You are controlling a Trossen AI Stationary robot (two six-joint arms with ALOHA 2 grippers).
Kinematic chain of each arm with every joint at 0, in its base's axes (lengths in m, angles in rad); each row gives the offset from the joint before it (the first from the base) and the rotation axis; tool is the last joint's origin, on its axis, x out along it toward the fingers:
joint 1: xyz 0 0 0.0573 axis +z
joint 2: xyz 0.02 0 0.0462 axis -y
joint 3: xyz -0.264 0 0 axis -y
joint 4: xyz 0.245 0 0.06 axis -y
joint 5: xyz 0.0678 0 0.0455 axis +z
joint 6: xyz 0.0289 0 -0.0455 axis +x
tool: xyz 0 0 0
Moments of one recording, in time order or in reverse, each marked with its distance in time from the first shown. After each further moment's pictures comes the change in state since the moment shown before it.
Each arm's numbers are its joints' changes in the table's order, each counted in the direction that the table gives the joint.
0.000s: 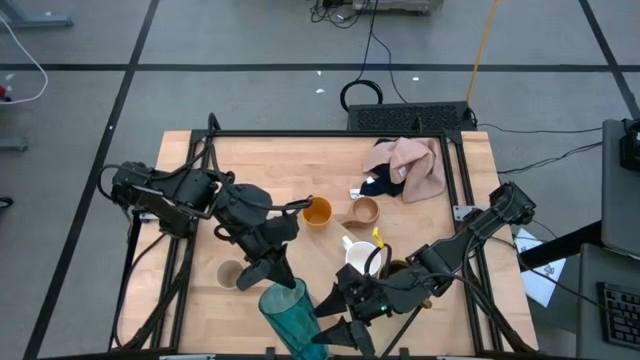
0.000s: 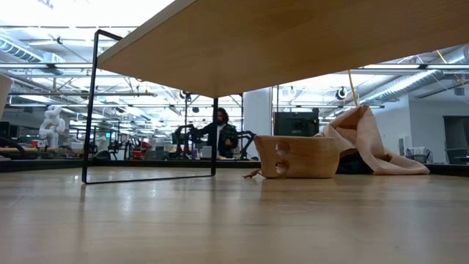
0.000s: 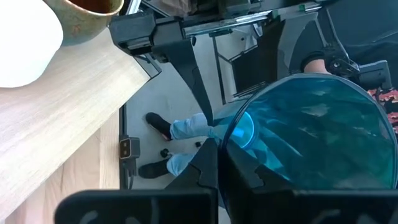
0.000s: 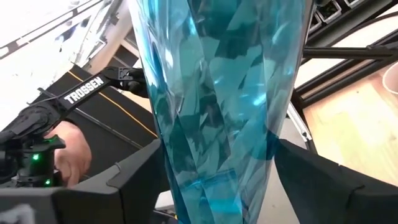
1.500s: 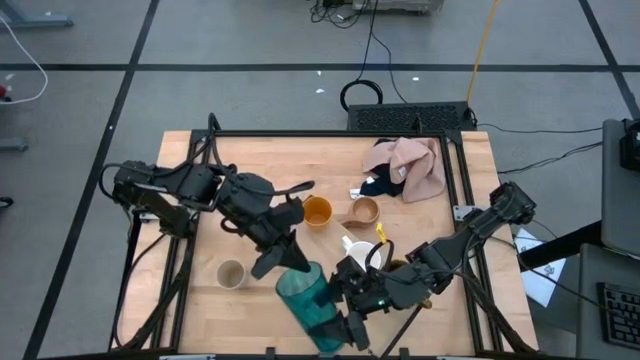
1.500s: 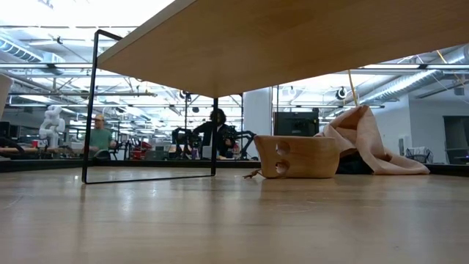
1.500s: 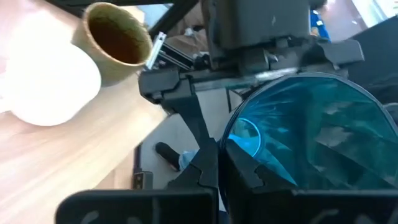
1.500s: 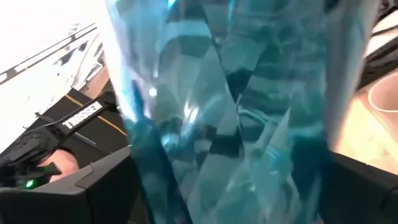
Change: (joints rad) left arm 0.057 -0.003 0.000 0.064 0.116 -0.010; right arm 0.011 0.003 0.000 0.030 -0.055 0.038
